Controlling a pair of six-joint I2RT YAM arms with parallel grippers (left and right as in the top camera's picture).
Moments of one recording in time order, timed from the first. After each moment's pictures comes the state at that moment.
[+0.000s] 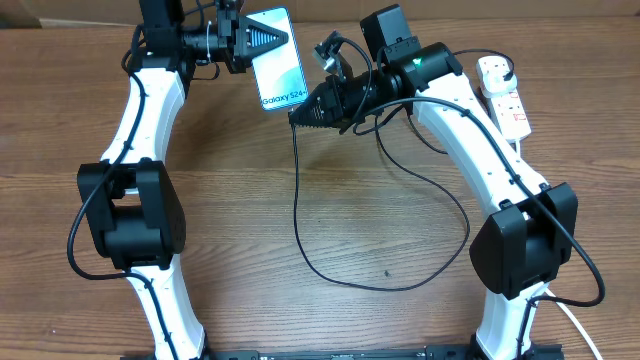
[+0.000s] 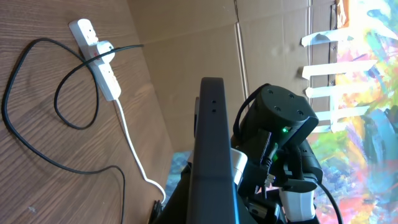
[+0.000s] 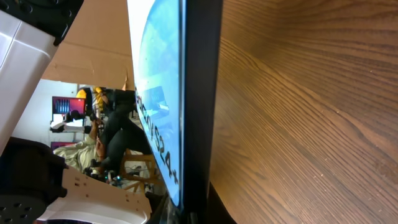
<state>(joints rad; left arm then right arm) 0.01 2.18 1.86 -0.08 1.54 -0.94 0.40 2.03 1.92 -0.94 -1.01 0.24</state>
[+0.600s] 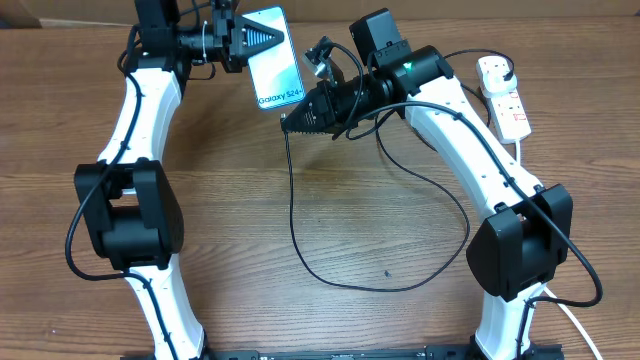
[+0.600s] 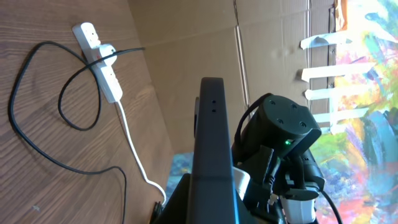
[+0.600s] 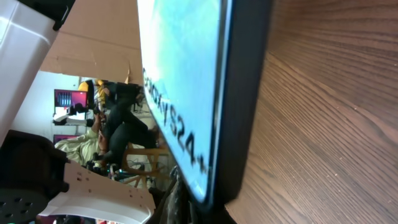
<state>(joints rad) 0.03 2.18 1.86 -0.08 1.55 -0.94 0.43 2.03 1.92 -0.94 -1.02 0.25</state>
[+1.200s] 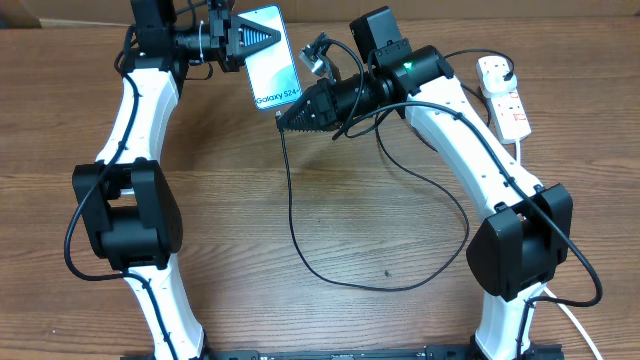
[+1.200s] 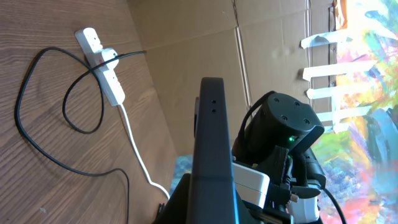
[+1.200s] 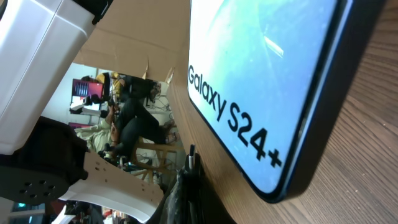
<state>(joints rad) 0.04 2.18 1.86 -0.08 1.55 -0.91 0.43 2.04 1.92 -0.90 -1.09 0.23</state>
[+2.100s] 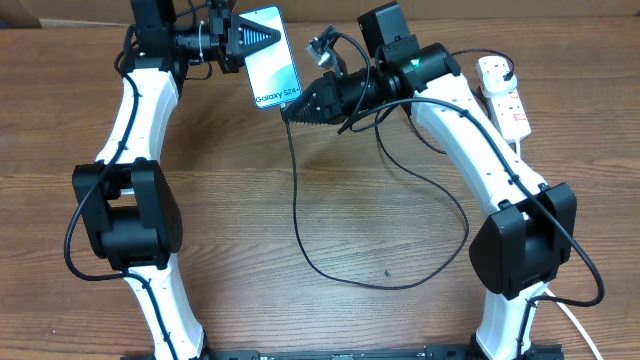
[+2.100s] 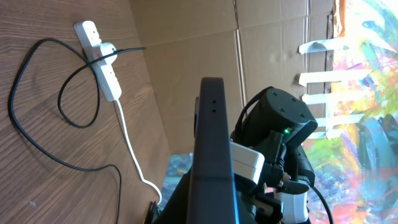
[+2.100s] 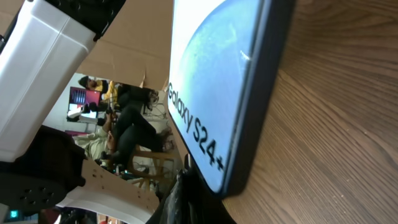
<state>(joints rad) 0.04 2.18 1.86 -0.08 1.55 -0.97 0.41 2.04 1.92 -0.87 -1.09 0.25</state>
